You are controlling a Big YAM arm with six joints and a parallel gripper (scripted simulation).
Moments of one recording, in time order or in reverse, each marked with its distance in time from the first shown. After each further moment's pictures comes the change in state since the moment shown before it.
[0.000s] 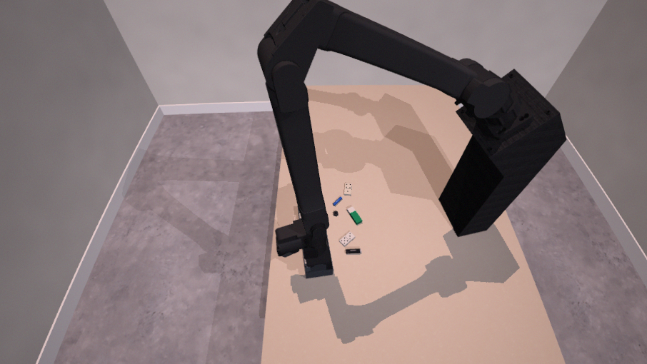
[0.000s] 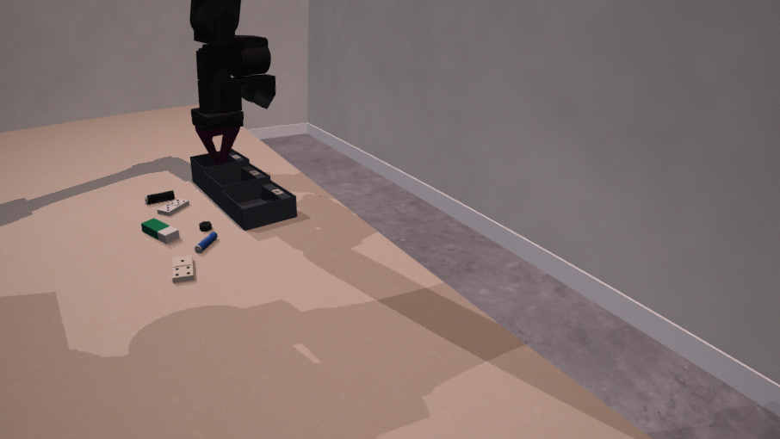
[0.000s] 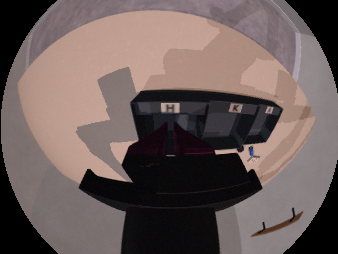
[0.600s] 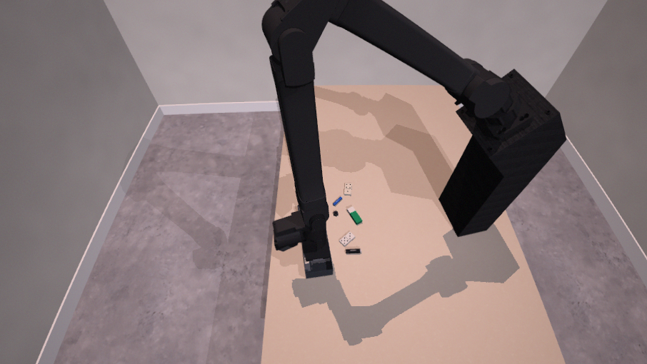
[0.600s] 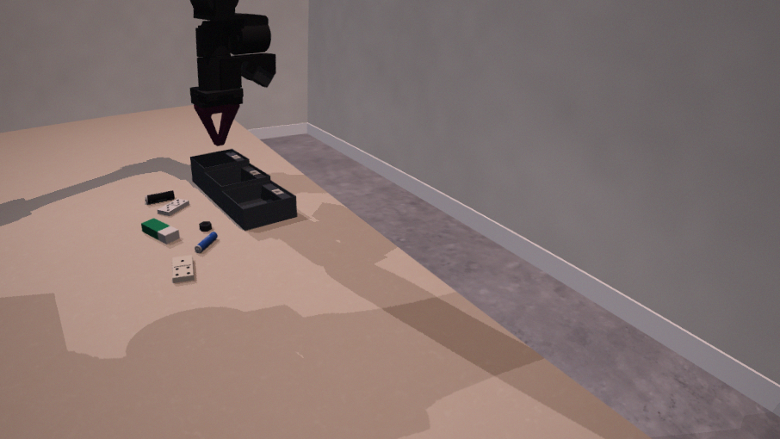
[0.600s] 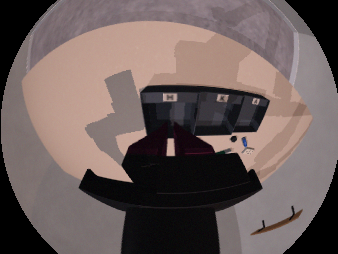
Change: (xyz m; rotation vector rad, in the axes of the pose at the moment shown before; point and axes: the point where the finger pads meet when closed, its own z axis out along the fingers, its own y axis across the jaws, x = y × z) arm -0.001 0.000 -0.038 0.000 -0.002 0.000
